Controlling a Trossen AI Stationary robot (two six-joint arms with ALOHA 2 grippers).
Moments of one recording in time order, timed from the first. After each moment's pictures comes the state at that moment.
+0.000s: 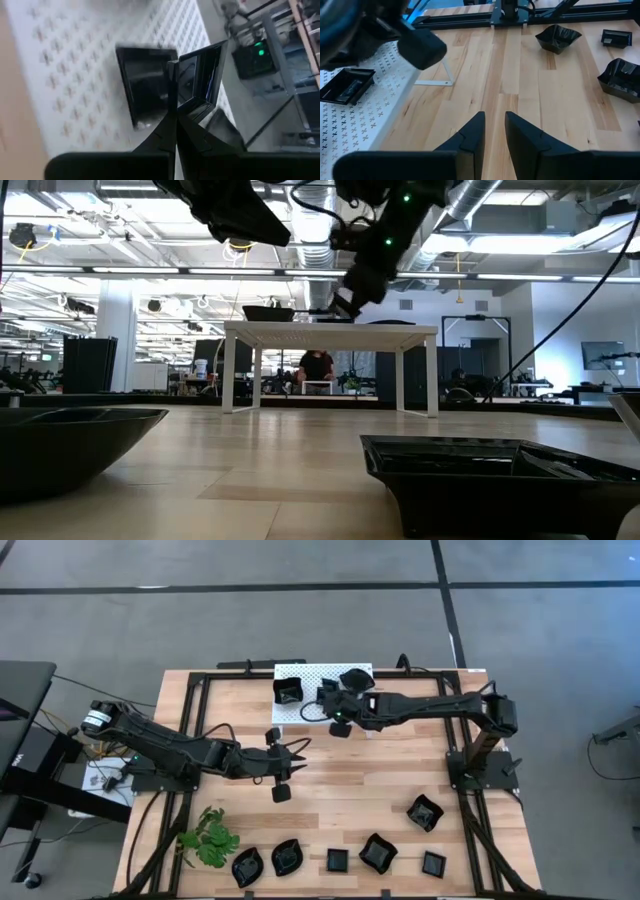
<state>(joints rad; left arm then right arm) -0.30 1.32 0.85 -0.05 -0.47 -0.04 -0.15 1.72 1.36 -0.52 0.66 -0.24</state>
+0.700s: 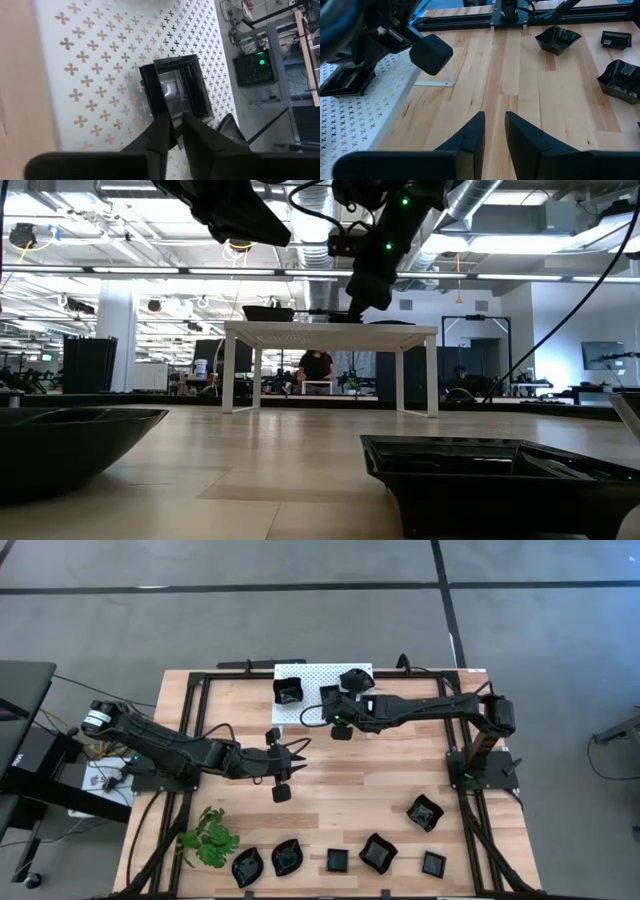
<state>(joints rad) -0.30 1.32 0.85 -0.04 -0.47 -0.04 -0.15 1.74 1.35 -0.52 0.66 -0.33</state>
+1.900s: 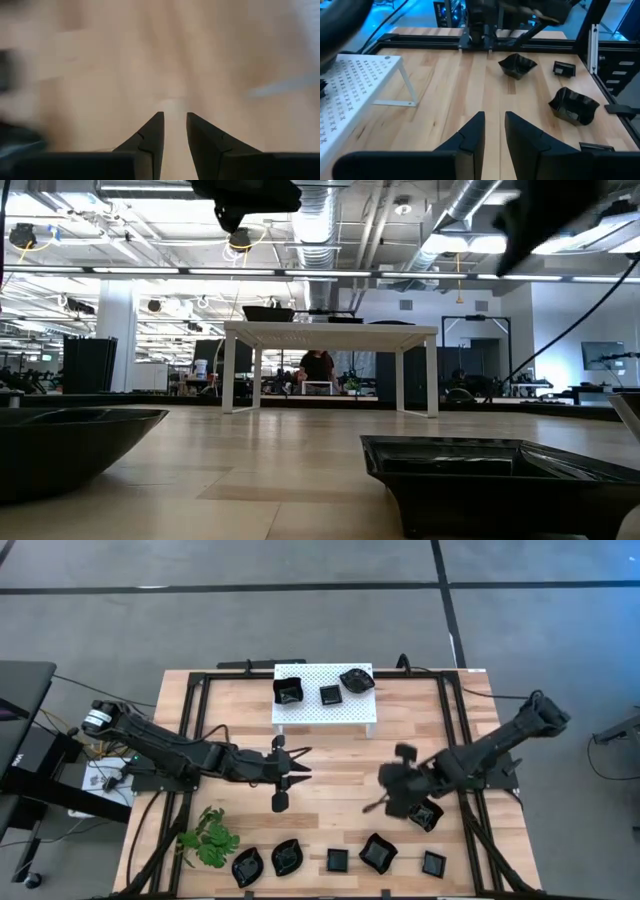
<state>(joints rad) -0.33 1.32 0.84 0.09 -0.36 -0.10 0.48 1.32 1.05 -0.88 0.43 0.58</state>
